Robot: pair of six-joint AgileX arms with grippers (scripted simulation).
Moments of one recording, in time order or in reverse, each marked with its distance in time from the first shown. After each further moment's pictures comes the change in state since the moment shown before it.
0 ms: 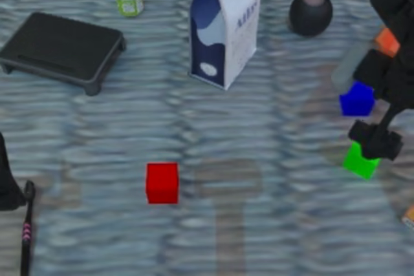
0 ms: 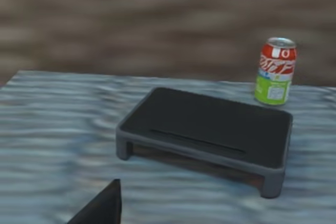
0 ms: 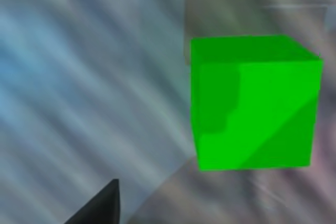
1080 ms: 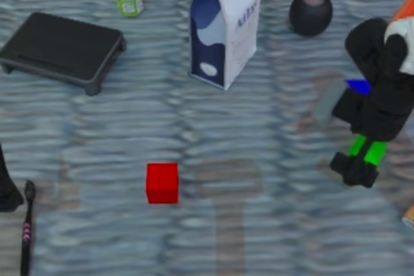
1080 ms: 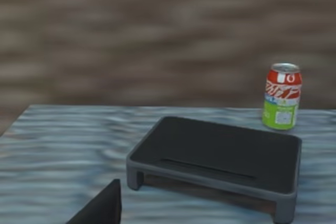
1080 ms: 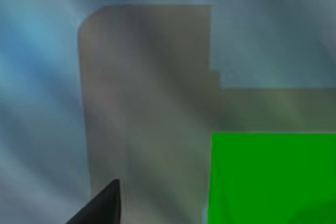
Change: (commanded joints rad) left arm 0.010 -0.058 -0.035 0.047 0.004 0.043; right arm 0.011 0.176 -0.116 0.254 0.001 -0.020
